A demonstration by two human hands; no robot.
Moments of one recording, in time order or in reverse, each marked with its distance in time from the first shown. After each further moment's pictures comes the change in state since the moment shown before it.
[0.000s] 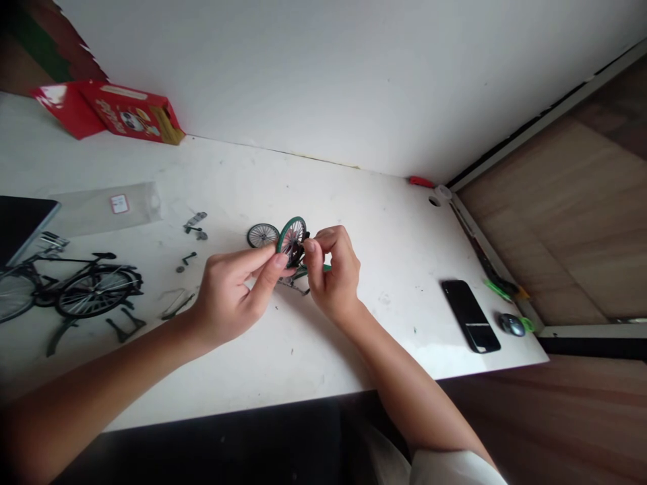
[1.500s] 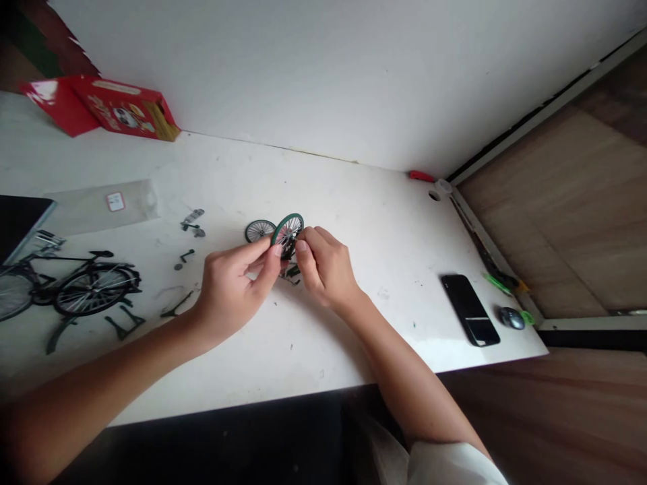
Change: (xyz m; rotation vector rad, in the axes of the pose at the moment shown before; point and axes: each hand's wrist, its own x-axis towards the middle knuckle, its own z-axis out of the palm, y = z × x) left_hand -0.003 -0.006 0.007 0.113 0.097 -0.035; right_hand 0.006 0.005 -0.012 -0.077 -0.407 0.100
